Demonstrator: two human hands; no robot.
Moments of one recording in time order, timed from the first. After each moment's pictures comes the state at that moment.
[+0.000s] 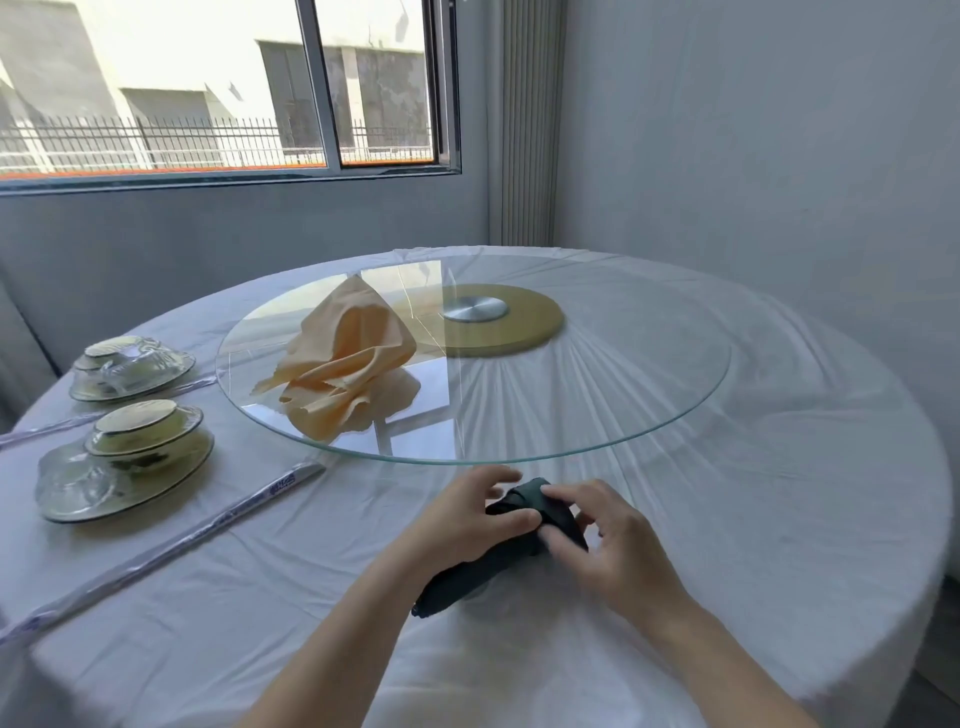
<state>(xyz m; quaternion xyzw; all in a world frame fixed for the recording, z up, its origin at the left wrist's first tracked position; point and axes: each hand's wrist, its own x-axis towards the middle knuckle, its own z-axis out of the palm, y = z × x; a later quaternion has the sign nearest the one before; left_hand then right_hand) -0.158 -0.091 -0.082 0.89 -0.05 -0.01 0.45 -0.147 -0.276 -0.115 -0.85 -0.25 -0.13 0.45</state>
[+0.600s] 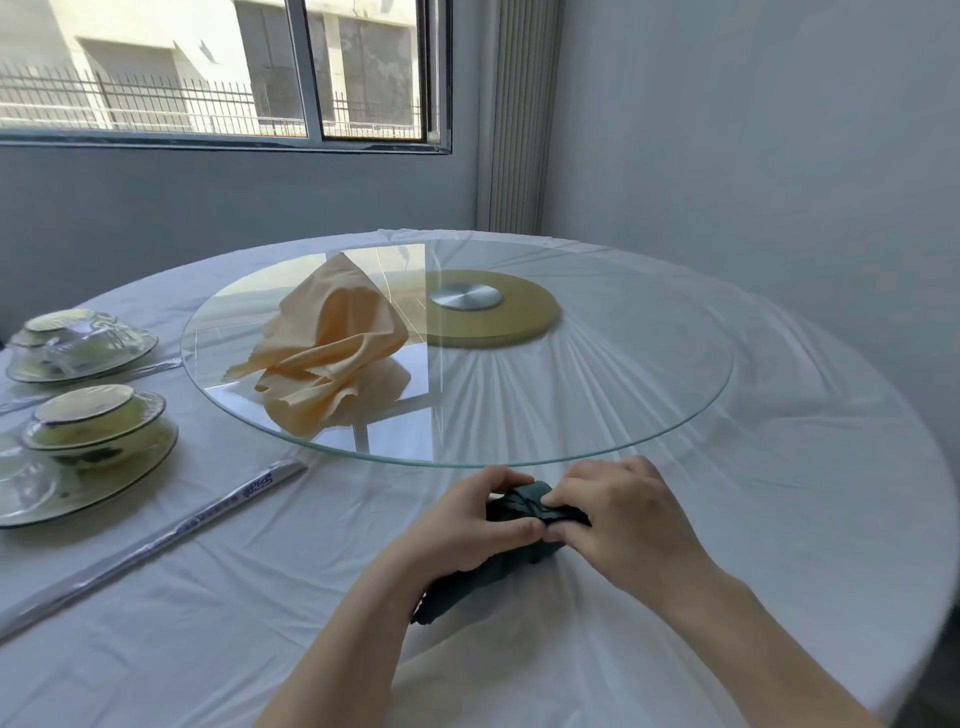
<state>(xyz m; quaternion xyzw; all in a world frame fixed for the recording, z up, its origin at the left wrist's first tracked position) -0.147 -0.078 -0.091 0.84 -0.10 -0.04 0.53 -0.128 -0.259 -0.076 -0.89 -0.33 -0.29 0.13</state>
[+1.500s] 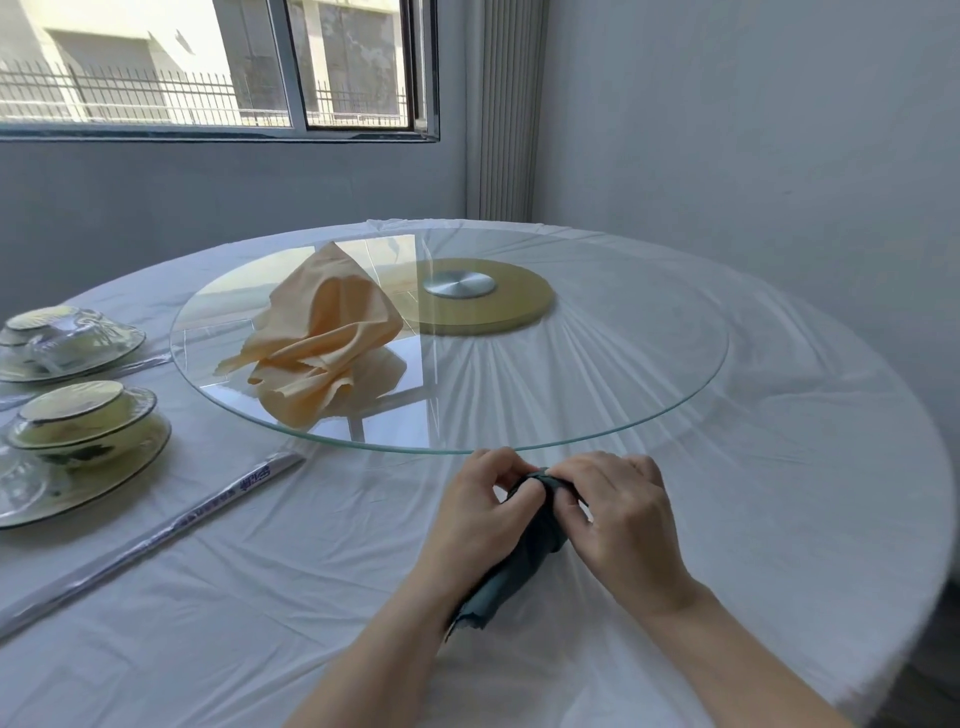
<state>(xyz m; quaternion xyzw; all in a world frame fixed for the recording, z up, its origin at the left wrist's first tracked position) -0.157 -0.107 -0.096 0.82 -0.03 0.14 0.55 -0.135 -0.251 -0.108 -0.82 -0.29 -0.44 0.22</state>
